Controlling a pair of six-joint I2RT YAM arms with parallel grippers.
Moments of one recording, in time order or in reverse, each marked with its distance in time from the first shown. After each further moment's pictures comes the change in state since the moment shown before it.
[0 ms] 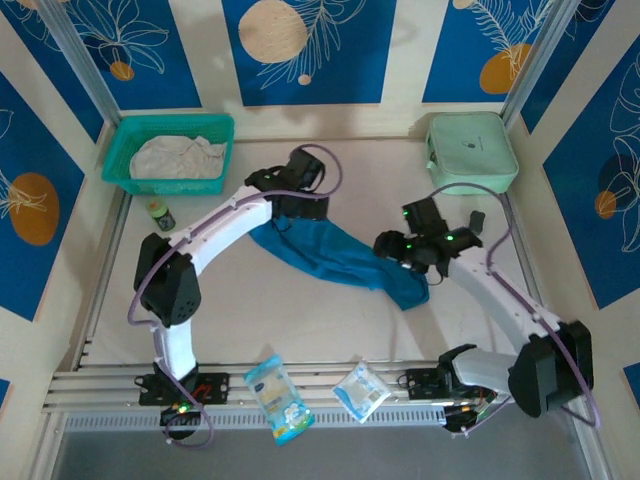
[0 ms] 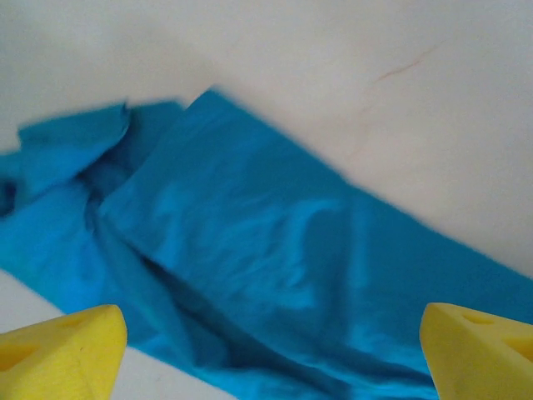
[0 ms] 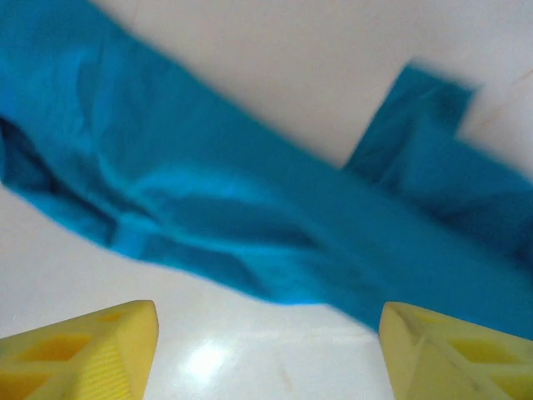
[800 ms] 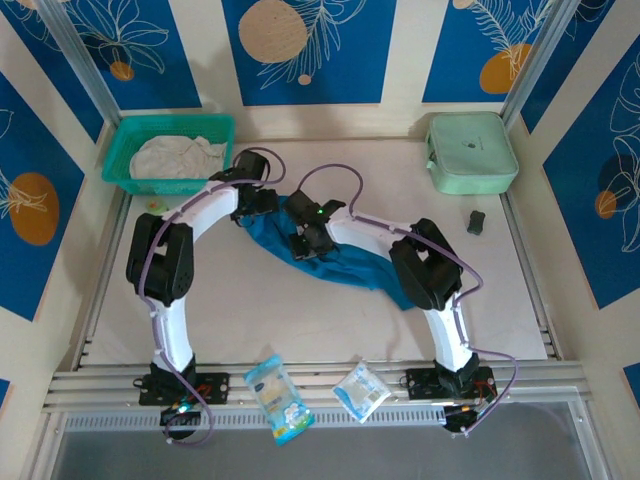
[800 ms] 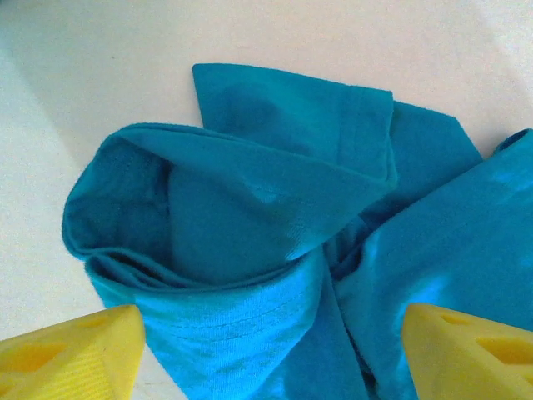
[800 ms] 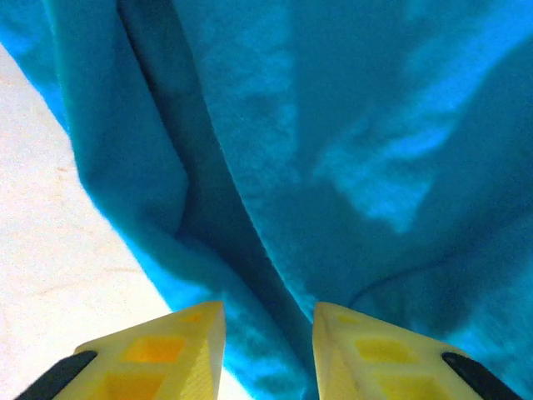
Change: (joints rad) left arm 0.309 0.098 -0.149 0.197 0.102 -0.072; right arm 0.366 0.860 0.674 0.011 0.104 -0.239
